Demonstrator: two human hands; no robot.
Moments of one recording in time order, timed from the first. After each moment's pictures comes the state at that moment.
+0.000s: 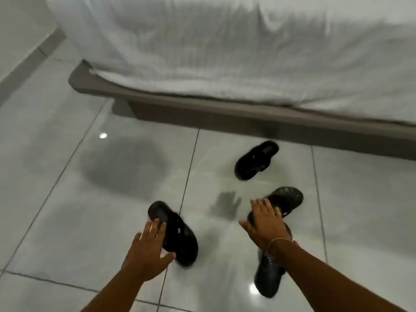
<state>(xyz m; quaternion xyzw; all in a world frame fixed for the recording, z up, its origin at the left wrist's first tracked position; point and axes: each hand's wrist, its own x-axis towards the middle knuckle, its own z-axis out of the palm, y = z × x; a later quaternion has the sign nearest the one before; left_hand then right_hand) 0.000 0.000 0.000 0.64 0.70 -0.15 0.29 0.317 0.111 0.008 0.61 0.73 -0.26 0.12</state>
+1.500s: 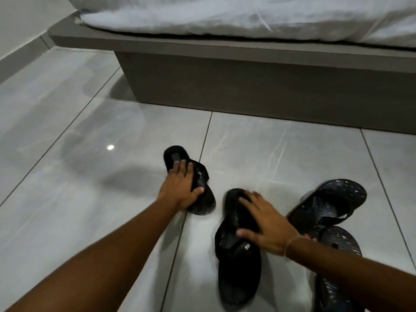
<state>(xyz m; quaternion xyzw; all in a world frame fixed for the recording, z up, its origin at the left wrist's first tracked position) -0.008 0.167 -0.193 0.71 0.69 -0.03 0.13 0.274 0.133 -0.198 0.46 0.84 -0.28 0.00</state>
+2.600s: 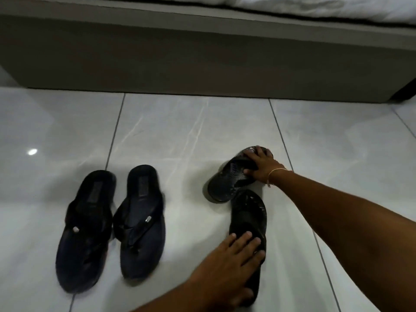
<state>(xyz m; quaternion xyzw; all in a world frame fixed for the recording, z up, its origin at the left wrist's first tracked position) 0.291 0.016 -0.202 0.94 0.26 -0.04 0.20 0.502 0.230 -0.224 0.69 0.67 -0.25 0.13</state>
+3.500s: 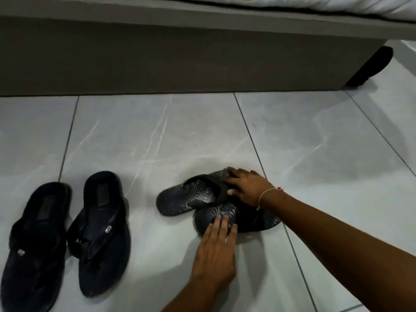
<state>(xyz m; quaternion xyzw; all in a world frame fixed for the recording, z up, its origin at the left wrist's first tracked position) 0.365 0.014 -0.230 0.86 0.47 -0.02 0.17 0.538 0.148 -0.214 0.58 0.77 -0.20 0.15</state>
